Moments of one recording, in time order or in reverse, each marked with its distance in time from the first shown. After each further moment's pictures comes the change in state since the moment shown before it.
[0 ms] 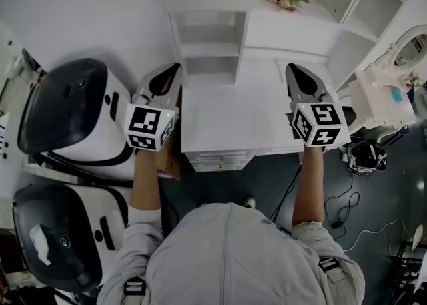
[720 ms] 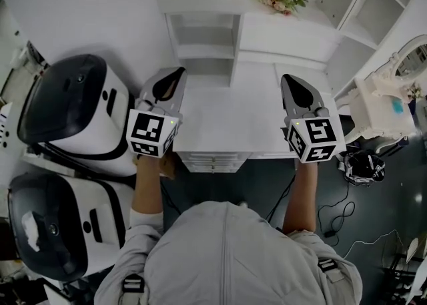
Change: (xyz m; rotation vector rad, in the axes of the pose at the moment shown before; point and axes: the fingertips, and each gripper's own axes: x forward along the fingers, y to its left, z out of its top) left arm 0.006 -0.045 0.021 0.009 -0.011 0.032; right arm -0.029 -0.005 -0.001 -0.038 -0.013 0.076
